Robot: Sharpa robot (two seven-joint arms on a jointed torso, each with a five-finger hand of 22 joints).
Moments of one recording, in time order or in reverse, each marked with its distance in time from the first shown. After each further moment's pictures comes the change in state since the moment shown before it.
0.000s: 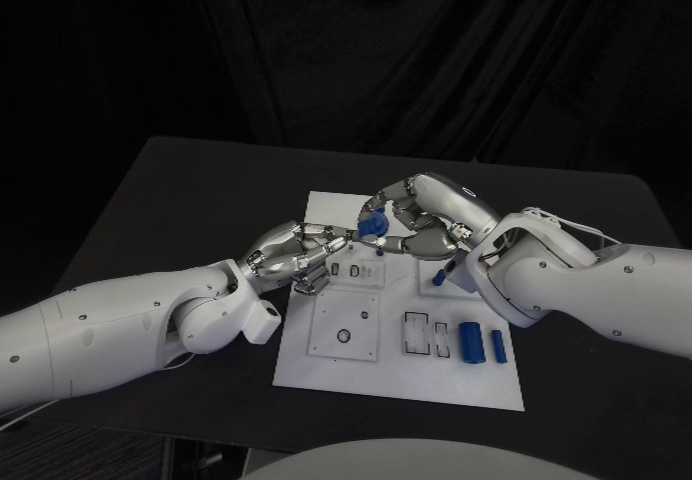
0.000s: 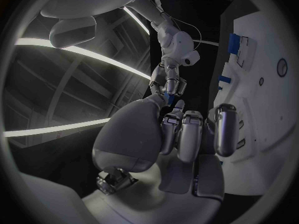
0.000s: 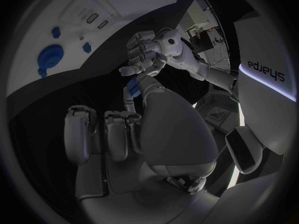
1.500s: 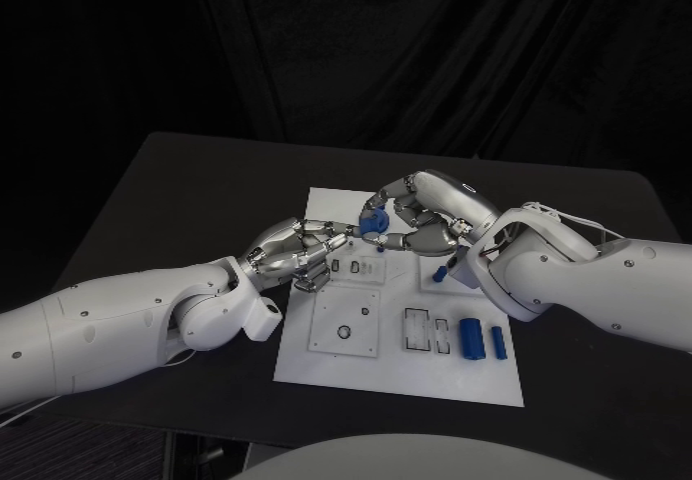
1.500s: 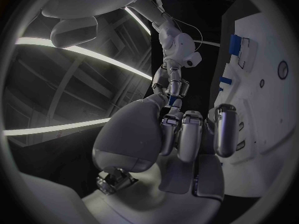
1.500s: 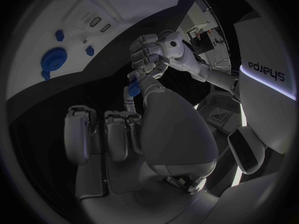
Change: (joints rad) left arm -0.003 0.001 -0.001 -0.001 0.000 0.008 0.013; left_hand 0.008 0.008 -0.006 -0.006 -0.008 0.029 -0.089 0.006 0.005 0.001 -0.035 0.000 0.000 -0.004 -0.018 0.000 0.000 0.000 0.011 -0.011 0.000 0.000; right arm 0.000 0.002 0.002 -0.014 0.000 0.033 -0.013; right_hand -0.004 -0.004 -0.003 0.003 0.000 0.002 0.002 0.000 0.000 0.000 0.000 0.000 0.000 0.000 0.000 0.000 0.000 0.000 0.000 0.000 0.000 0.000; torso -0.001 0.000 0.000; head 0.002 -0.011
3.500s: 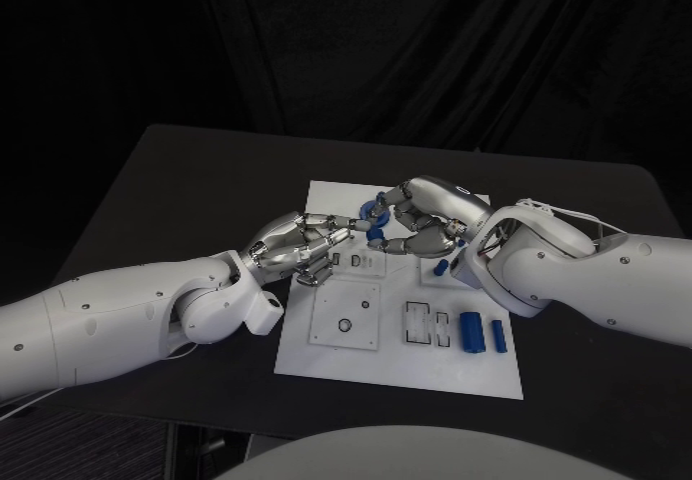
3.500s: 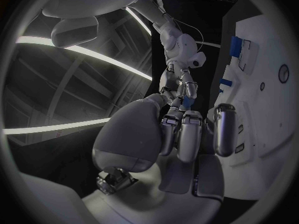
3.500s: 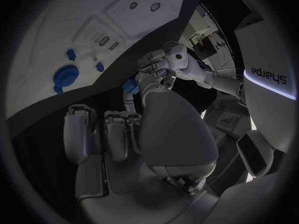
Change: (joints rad) left arm -0.002 0.002 0.001 0.004 0.000 0.005 -0.004; left_hand 0.004 0.004 0.000 -0.006 0.000 -0.011 -0.004 0.000 -0.002 0.003 -0.004 0.000 0.000 0.004 -0.003 0.000 0.000 0.000 -0.004 -0.011 -0.004 0.000; right arm -0.010 0.011 -0.003 -0.017 -0.032 0.098 -0.093; right_hand 0.017 0.002 0.001 -0.003 0.011 0.008 0.008 0.000 0.000 0.000 0.000 0.000 0.000 0.000 0.000 0.000 0.000 0.000 0.000 0.000 -0.023 -0.001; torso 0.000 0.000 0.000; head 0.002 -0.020
